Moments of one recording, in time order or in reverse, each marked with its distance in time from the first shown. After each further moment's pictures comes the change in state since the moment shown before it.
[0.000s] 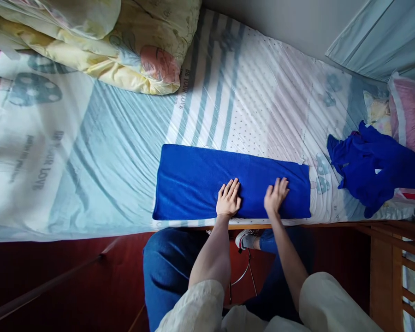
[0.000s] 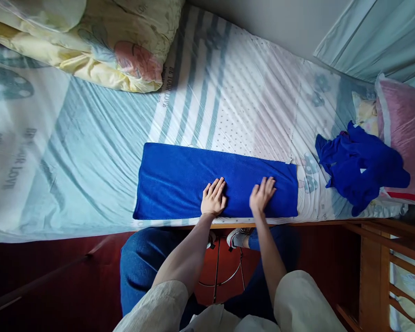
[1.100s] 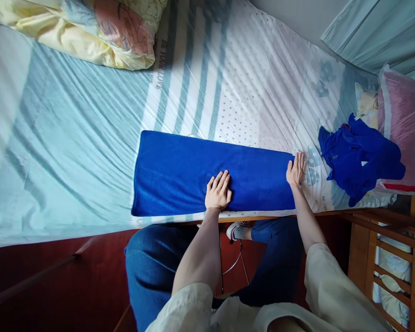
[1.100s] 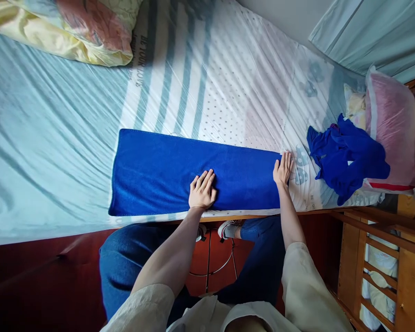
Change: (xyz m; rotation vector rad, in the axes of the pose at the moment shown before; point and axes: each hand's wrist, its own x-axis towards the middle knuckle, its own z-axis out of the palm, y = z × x) left_hand 0.001 0.003 -0.004 -0.084 -0.011 -0.039; right_hand 0.131 0.107 -0.053 -0.281 -0.149 -0.112
